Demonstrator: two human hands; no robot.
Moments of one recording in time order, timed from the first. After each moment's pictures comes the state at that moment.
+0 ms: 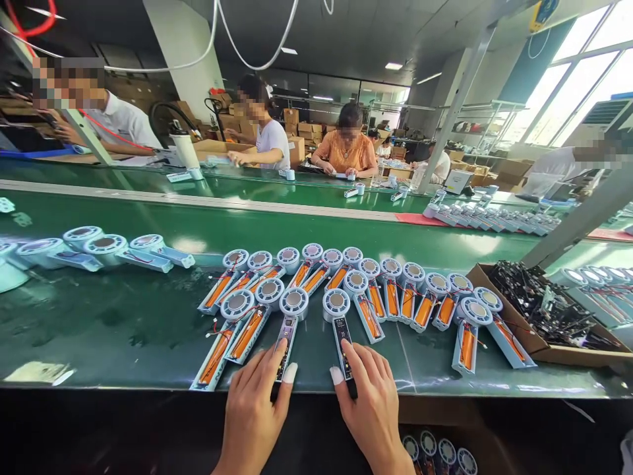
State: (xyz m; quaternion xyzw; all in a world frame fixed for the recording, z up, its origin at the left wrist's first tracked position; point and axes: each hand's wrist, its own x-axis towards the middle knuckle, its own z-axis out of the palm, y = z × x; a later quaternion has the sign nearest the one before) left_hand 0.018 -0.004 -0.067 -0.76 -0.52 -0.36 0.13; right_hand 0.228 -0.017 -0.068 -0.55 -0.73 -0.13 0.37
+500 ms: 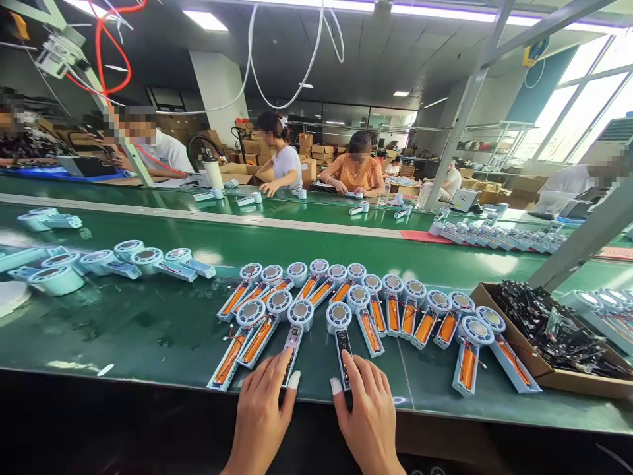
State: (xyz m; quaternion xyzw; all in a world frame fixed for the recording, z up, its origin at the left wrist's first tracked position) left_hand 0.023 -0.008 -0.062 -0.75 -0.54 -0.34 0.15; right_hand 0.228 -0.015 -0.071 -0.55 -0.74 -0.14 0.37
